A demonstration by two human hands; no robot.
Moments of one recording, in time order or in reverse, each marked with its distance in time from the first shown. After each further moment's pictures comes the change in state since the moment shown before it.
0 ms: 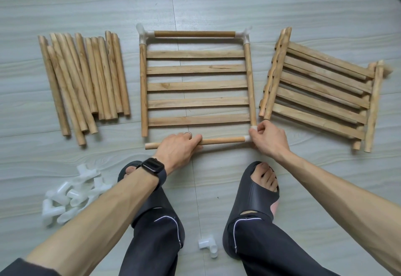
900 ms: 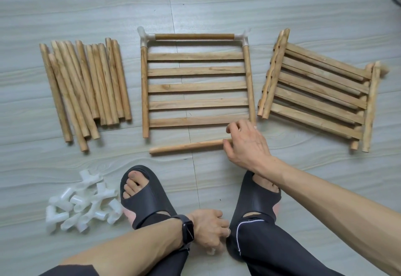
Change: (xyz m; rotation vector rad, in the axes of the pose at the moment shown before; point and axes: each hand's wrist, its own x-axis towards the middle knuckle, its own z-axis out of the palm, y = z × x) left_hand -0.077 0.104 0.070 0.494 -0.373 1.293; right_hand -0.039 -0.045 0.022 -0.377 0.119 -0.589
